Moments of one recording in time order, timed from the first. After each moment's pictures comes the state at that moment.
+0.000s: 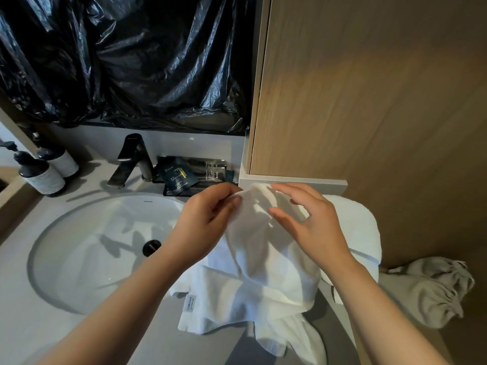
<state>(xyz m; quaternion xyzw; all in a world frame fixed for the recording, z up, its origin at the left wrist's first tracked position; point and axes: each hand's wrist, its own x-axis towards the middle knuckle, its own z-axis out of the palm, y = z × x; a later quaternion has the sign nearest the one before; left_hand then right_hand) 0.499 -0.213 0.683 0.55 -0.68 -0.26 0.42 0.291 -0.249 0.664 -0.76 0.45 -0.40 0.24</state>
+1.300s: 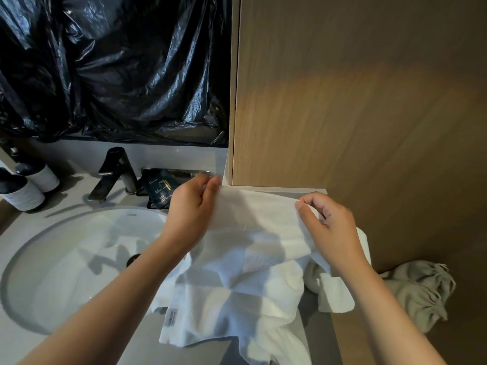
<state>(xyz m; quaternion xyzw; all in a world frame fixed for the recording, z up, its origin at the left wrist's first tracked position) 0.479 -0.250 0.691 0.64 -0.59 -0.20 0.45 0.239 -0.252 0.677 -0.68 0.54 -0.41 0.27</state>
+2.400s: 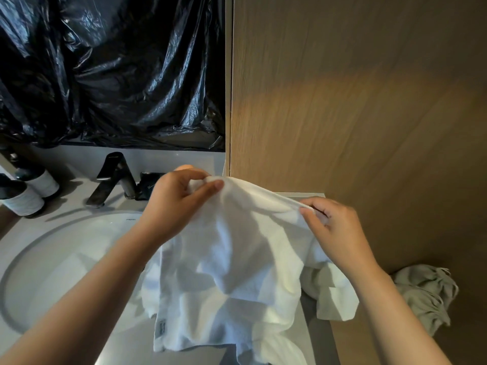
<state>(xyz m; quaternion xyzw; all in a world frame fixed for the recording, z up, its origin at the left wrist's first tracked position) 0.499 -0.257 0.715 0.60 -0.64 -0.20 0.43 0.217 -0.266 0.678 -0.75 0.53 -0.35 0.18</state>
